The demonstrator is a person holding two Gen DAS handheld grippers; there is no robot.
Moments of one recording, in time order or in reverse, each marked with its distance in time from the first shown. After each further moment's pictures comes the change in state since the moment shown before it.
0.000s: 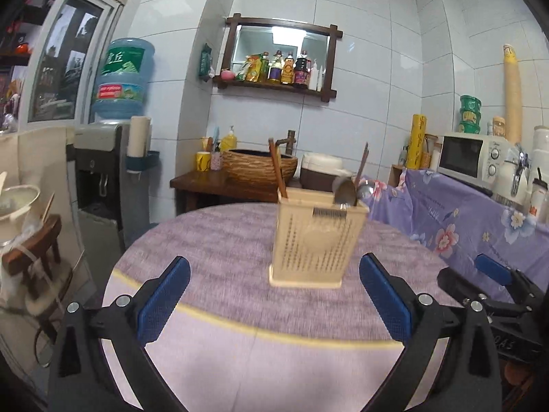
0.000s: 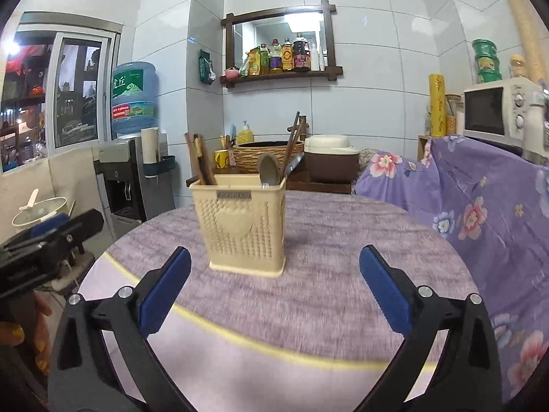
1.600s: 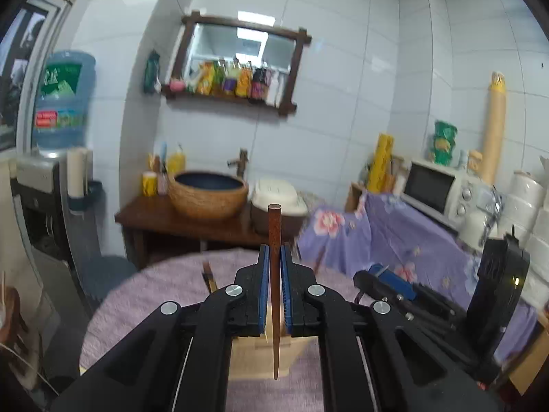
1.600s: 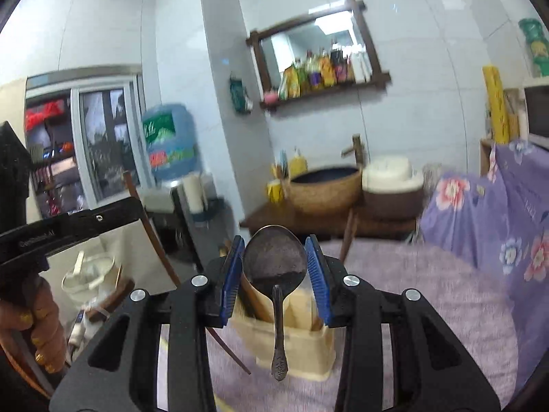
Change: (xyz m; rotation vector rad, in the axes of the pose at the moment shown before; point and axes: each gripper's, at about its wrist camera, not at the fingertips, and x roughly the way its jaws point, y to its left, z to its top) left arm 0.079 -0.022 0.202 -0.009 0.013 -0.202; right arm 0.103 -0.017 0.176 0.095 -0.047 0.287
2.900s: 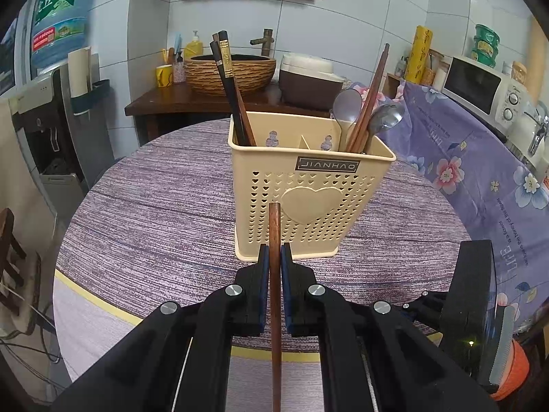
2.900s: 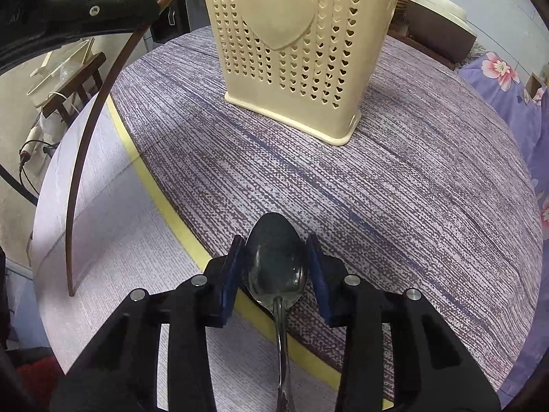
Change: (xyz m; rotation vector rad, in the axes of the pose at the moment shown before) left arm 0.071 0.026 -0.166 0.017 0.453 0.113; right arm 0.067 -0.014 -0.220 -0.249 0.841 -0.027
